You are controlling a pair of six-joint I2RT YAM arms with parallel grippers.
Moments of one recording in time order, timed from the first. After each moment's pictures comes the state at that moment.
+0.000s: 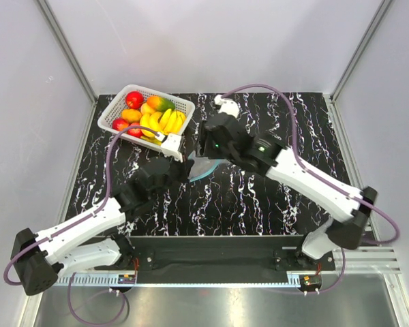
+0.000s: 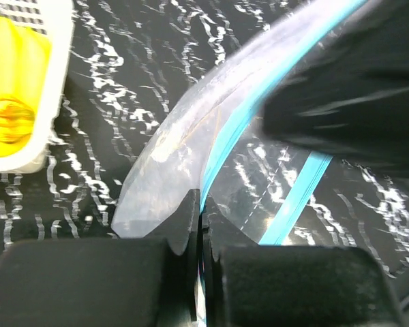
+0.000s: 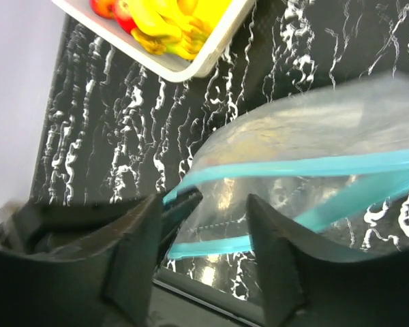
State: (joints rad) left arm -0.86 0.98 0.75 -0.04 -0.32 -0.30; right arm 0.98 1.58 1.71 -0.76 0.38 0.73
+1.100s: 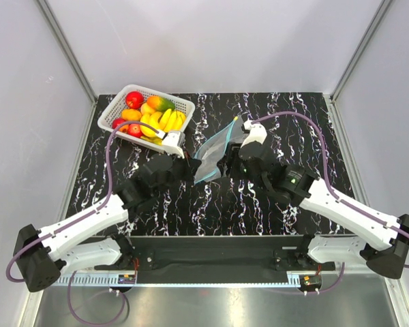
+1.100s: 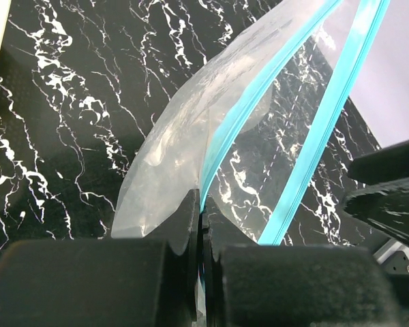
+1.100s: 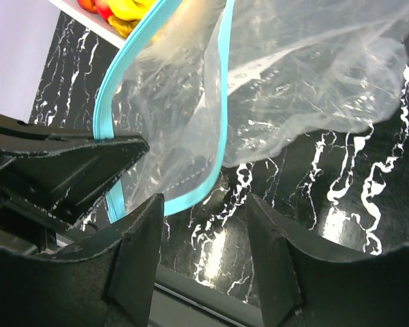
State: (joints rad) left arm -0.86 1.02 0.78 -0.04 -0.24 -0.49; right arm 0.98 1.16 1.18 -0.54 0.41 0.69
